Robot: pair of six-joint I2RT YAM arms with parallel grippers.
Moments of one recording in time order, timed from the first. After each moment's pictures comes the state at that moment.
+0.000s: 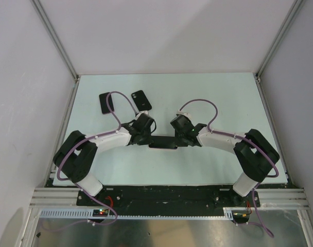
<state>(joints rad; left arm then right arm) -0.69 1.61 0.88 -0.32 -0.15 -0.71 0.79 1.68 0.97 -0.33 0.16 0.70</state>
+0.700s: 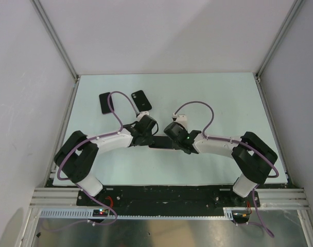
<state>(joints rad) -0.72 1.63 0.87 -0.31 -0.23 -0.73 0.90 1.69 0.94 -0.28 0.38 0.70</state>
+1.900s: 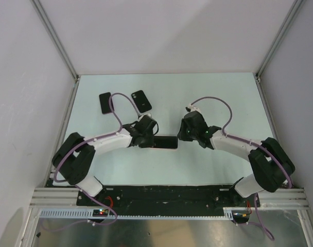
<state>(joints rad) -0.73 1.59 0.90 -0.37 -0.13 -0.74 0.69 1.48 0.81 -0.10 0.08 0.66</state>
